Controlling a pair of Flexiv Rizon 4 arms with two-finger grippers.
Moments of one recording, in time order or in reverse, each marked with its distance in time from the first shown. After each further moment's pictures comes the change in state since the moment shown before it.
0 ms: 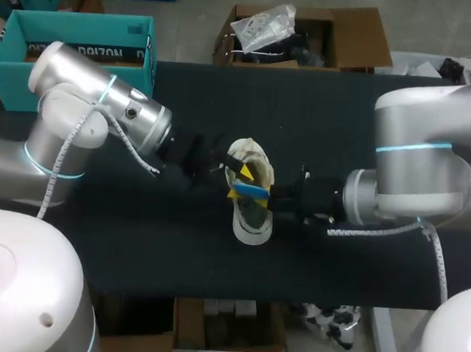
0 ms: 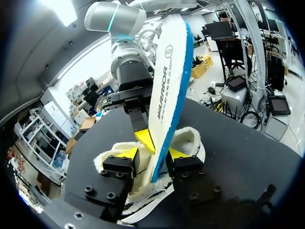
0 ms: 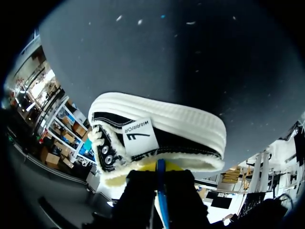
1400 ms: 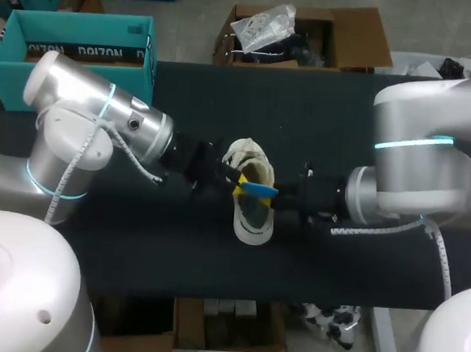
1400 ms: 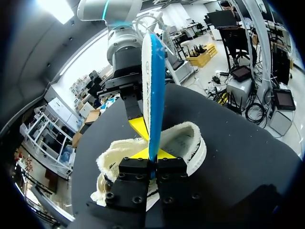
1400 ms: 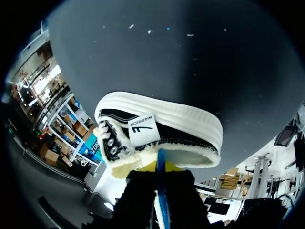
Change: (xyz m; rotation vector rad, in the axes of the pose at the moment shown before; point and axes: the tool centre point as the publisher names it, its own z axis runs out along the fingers) left arm 0.000 0.006 0.004 -0.113 -0.059 0.015; right arm 0.003 -0.003 -0.010 -0.049 0.011 -0.044
